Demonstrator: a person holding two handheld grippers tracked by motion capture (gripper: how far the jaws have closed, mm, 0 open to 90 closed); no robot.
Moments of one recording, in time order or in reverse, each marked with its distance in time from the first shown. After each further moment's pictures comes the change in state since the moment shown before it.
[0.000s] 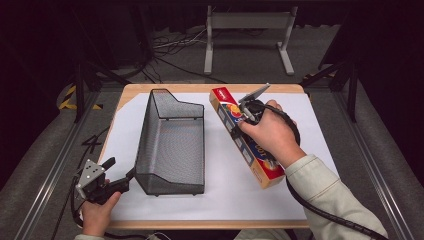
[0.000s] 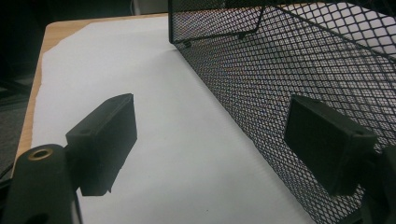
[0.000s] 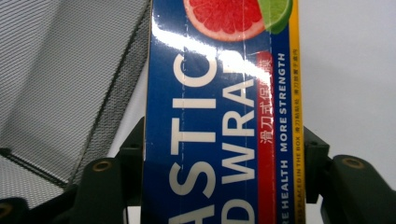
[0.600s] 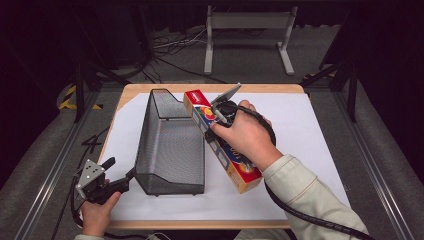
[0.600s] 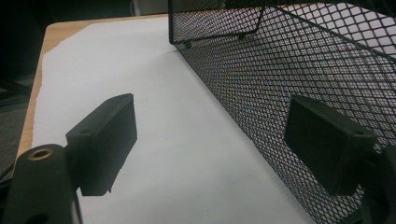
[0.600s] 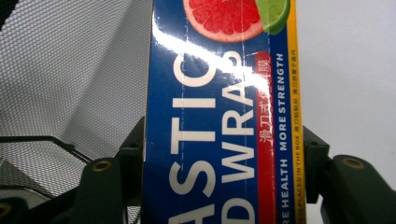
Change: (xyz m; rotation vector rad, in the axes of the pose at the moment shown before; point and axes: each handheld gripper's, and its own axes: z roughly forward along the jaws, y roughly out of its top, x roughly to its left) left arm 0.000 0.000 0.000 -0.003 -0.001 0.001; right arm 0.066 0.013 0.001 0.004 0.048 -0.058
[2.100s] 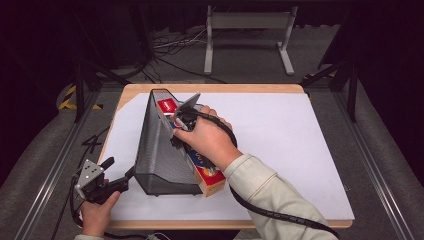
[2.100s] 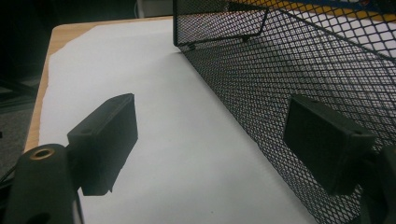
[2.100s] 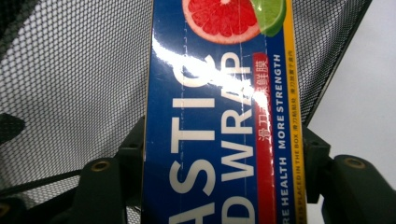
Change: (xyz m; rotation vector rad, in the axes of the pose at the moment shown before) left arm 0.001 0.000 0.000 -0.015 0.016 -0.009; right arm 0.072 0.023 0.055 0.019 -0.019 -0.023
